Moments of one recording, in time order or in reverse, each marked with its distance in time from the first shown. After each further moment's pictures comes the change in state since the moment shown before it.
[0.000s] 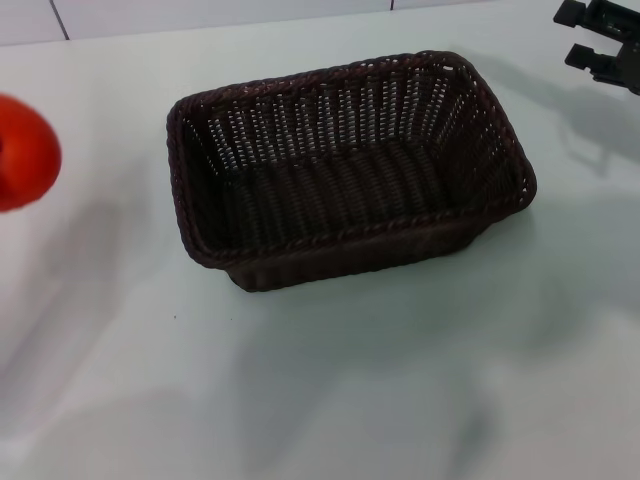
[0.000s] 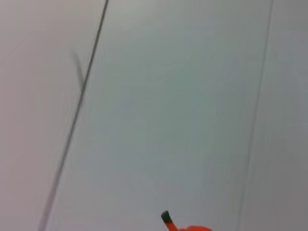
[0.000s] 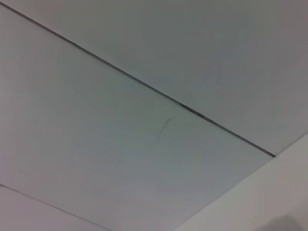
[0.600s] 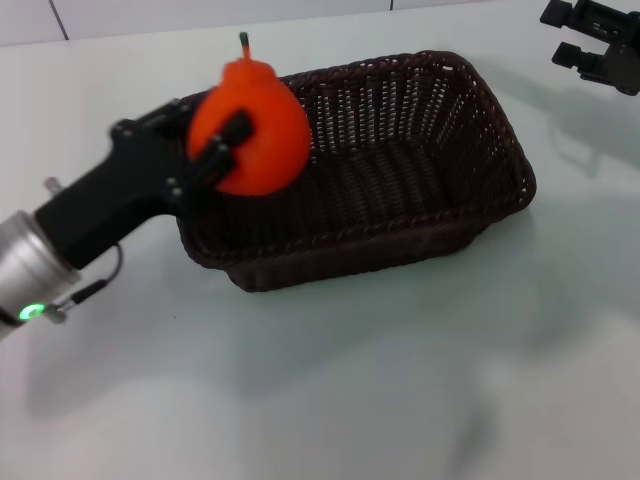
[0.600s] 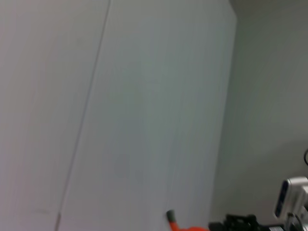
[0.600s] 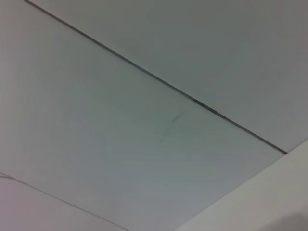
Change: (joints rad) left arm -0.219 -0.030 0.360 -0.003 0.011 0.054 -0.065; right arm 0.008 0.016 -0.003 0.001 0.005 0.008 -0.029
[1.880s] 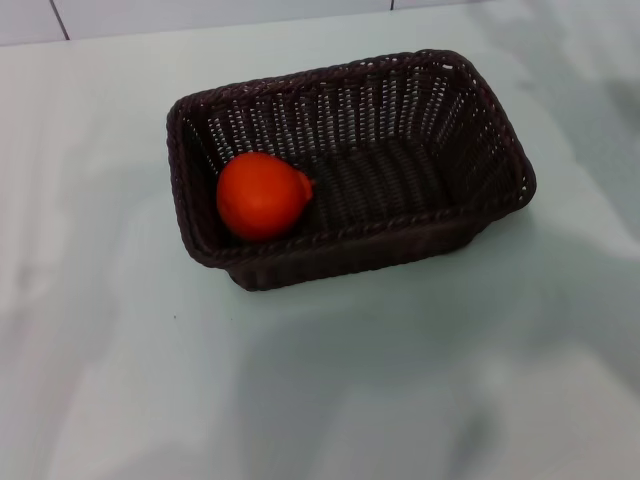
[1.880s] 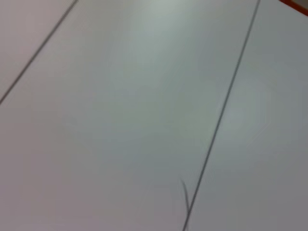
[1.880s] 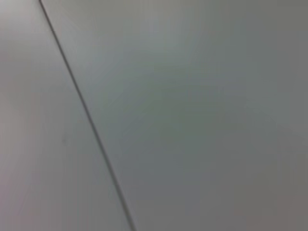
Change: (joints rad) left arm 0.306 -0.005 -0.518 0.147 -0.295 -0.245 0.067; right arm -0.061 0.166 0.004 0.180 0.765 -0.048 -1.115
